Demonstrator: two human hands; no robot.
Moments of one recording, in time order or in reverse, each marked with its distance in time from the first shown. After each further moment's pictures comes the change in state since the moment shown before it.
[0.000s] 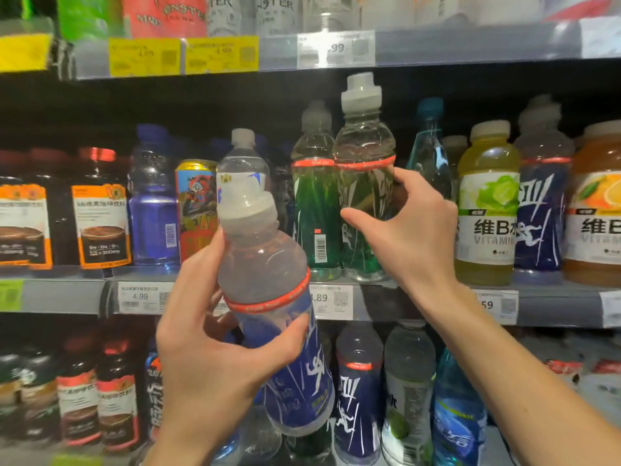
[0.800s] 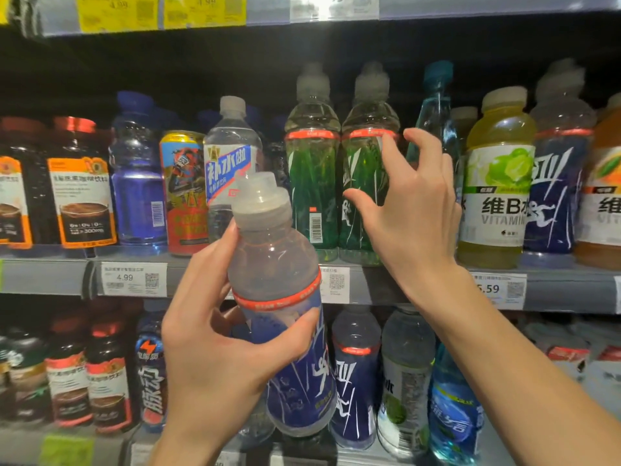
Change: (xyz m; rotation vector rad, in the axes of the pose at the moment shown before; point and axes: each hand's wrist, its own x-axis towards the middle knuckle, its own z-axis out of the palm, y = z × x) left_hand -0.029 -0.023 0.010 -0.018 -0.072 -0.126; right_hand -0.005 0.012 0.011 -0.460 0.043 -0.194
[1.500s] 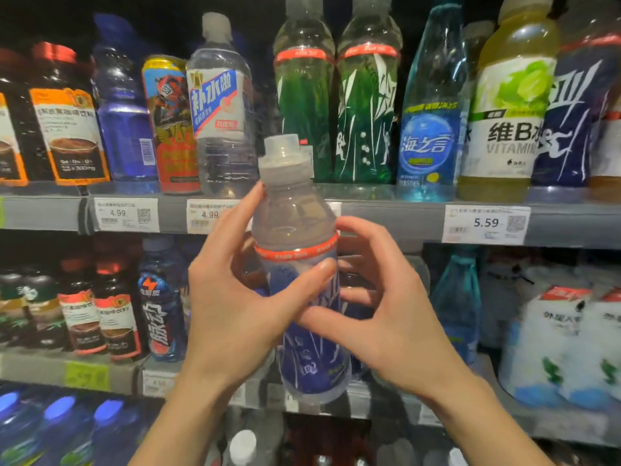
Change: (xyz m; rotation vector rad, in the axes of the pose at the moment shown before) left_hand -0.030 0.010 0.023 -0.155 -0.038 -0.171; right_hand -0.135 -0.002 -0.046 1.137 -0.612 0.255
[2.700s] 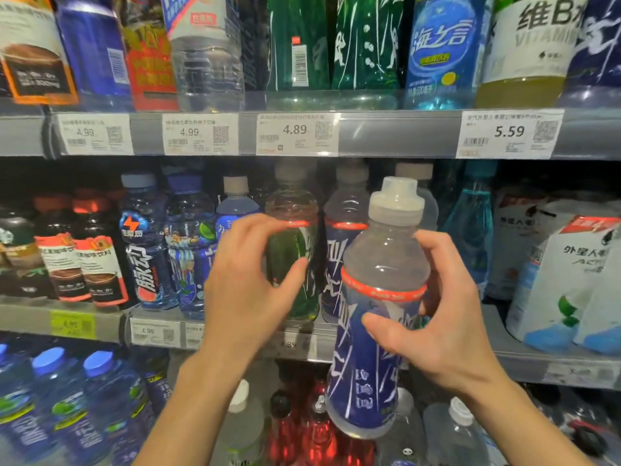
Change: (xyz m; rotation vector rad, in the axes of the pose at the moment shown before) left_hand -0.058 -0.087 0.002 0.670 -0.114 0.045; right_hand -0.064 0.070 -0.021 -0.098 0.157 -0.098
